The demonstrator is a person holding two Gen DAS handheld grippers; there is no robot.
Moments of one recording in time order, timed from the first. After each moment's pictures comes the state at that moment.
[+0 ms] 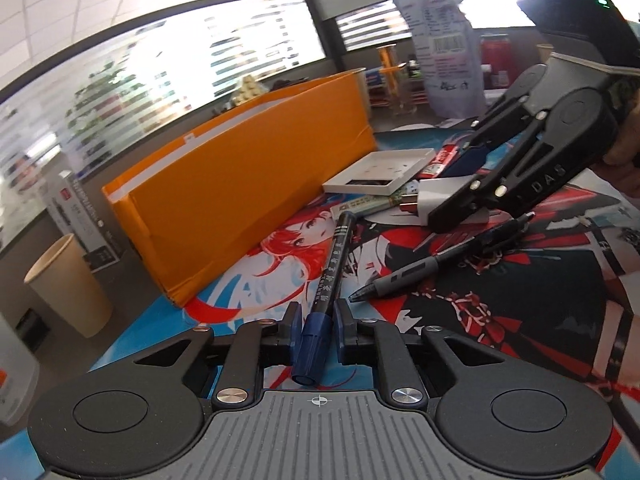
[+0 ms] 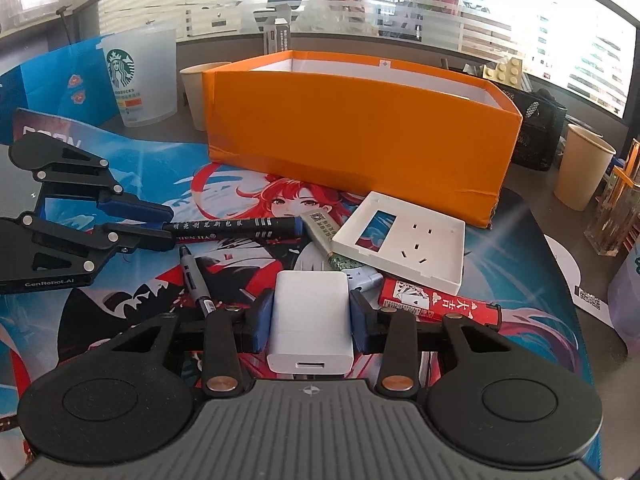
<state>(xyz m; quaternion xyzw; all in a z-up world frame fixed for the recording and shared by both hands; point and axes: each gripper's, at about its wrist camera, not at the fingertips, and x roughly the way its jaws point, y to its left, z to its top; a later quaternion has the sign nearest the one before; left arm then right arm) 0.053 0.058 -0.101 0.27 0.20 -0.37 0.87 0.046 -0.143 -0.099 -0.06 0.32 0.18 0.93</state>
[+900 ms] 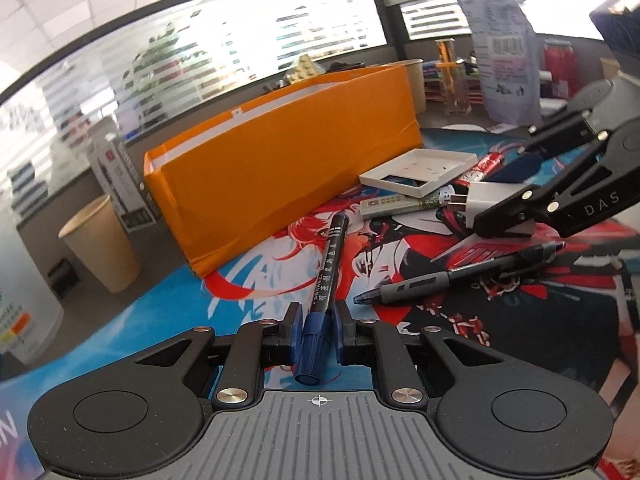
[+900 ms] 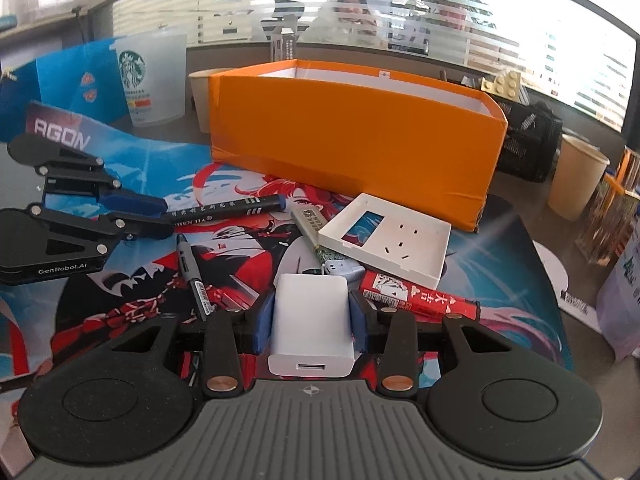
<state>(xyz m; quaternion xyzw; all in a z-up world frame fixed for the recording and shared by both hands) 0.043 0.043 -0.099 0.23 0.24 -0.28 0.90 0.035 -0.161 -0.100 -0.07 0.30 0.19 0.93</state>
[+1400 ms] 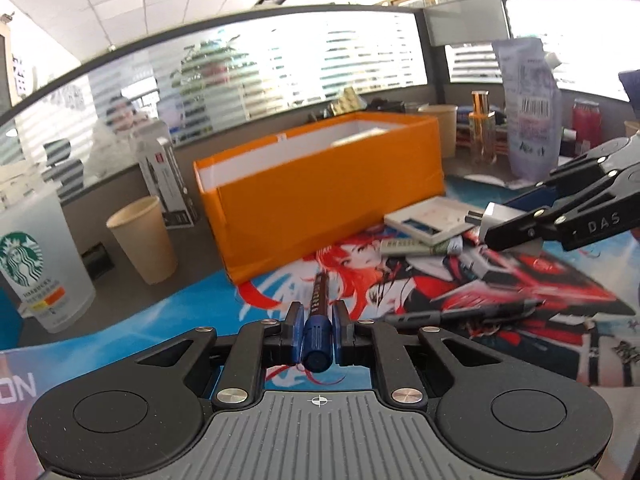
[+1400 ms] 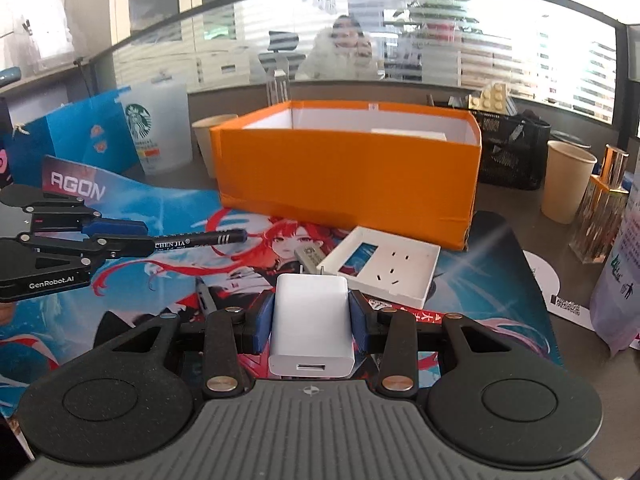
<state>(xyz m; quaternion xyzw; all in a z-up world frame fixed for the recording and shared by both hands) 0.014 0.055 -0.065 0.17 0.22 -0.24 0.93 0.019 -0.179 -0.076 -0.02 0.26 0.21 0.94</state>
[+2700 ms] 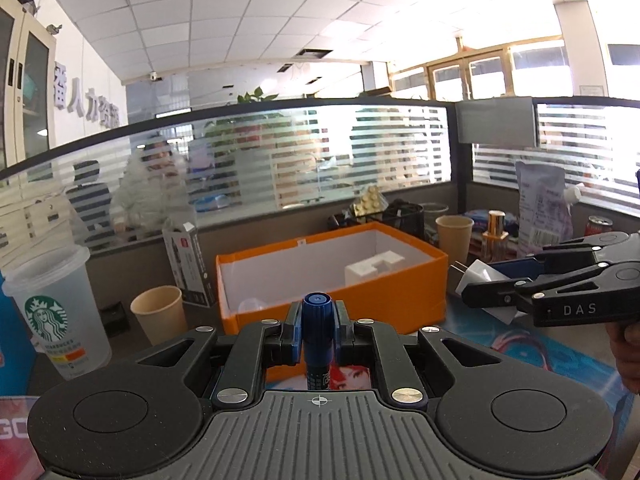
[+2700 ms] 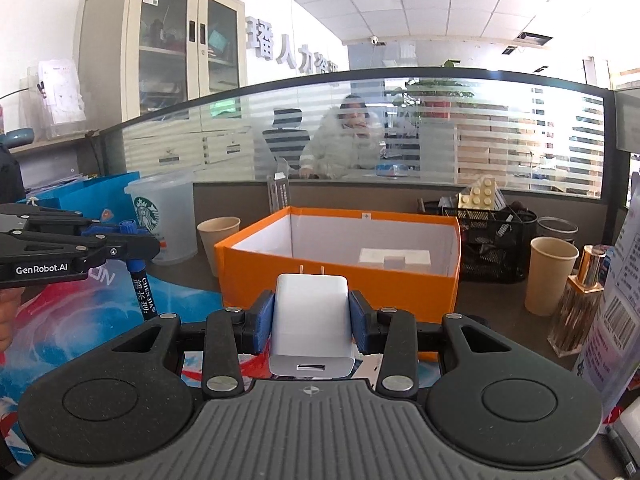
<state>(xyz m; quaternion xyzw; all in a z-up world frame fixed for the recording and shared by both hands) 0.013 0.034 0.021 0.10 0.14 -0.21 0.96 0.020 -0.199 -0.012 0.01 0.15 0.21 0.97</state>
